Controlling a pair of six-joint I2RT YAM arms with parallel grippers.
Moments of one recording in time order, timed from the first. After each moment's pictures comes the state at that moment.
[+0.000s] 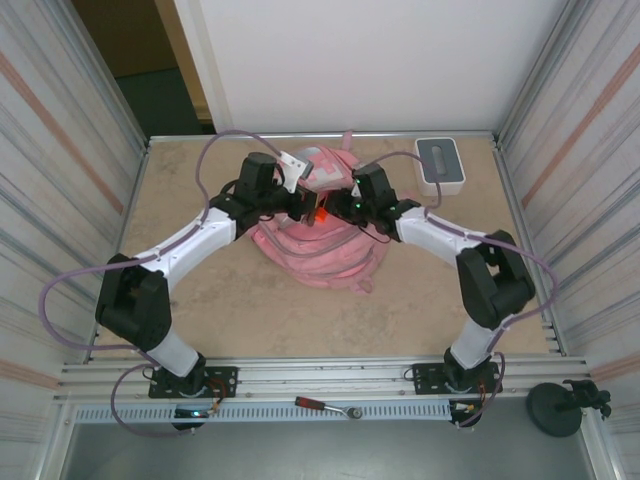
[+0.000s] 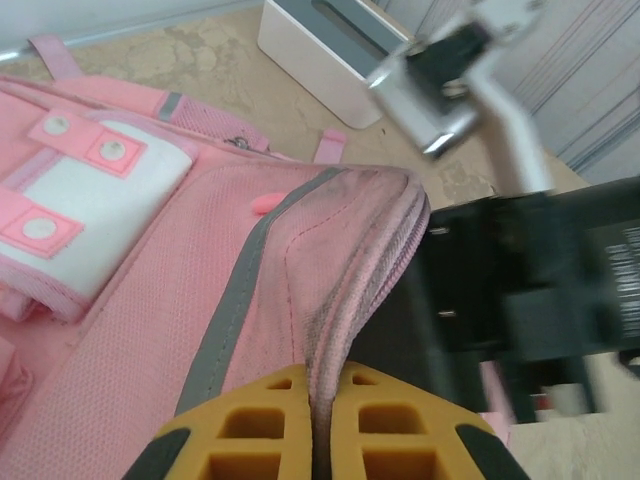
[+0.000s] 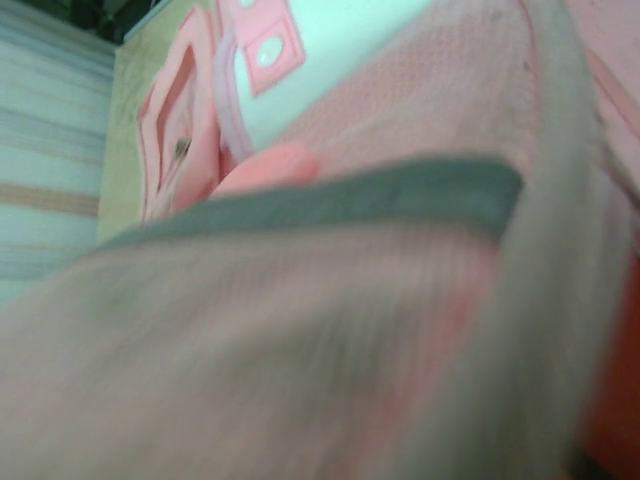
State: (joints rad) left arm -0.51 1.59 1.21 -0.18 0.41 -0.09; right arm 0.54 1.68 1.12 -0.09 -0.22 0.81
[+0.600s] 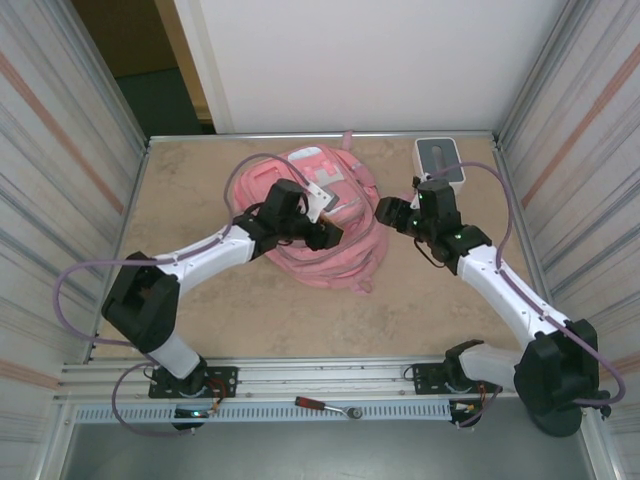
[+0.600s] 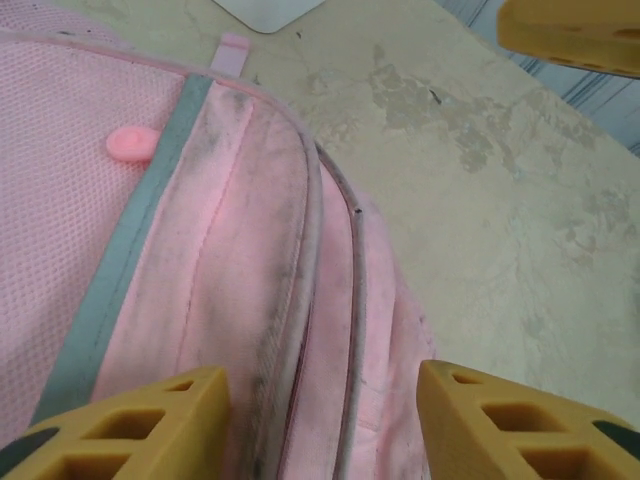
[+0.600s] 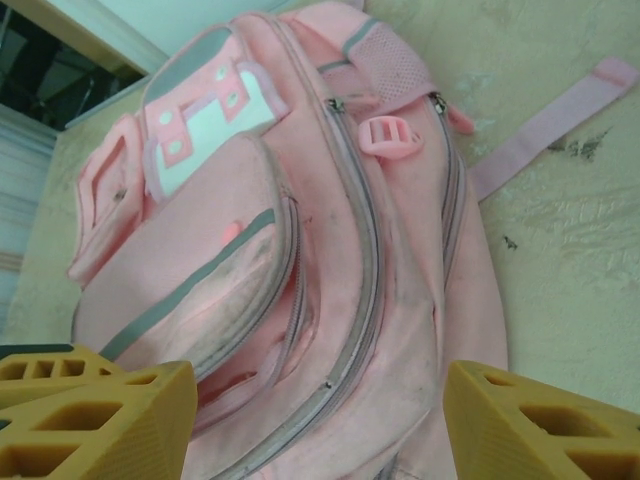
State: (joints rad) left arm -0.66 1.58 1.08 -0.12 0.38 -0.06; right arm 0.38 1.19 0.90 -0.32 -0.08 0.64
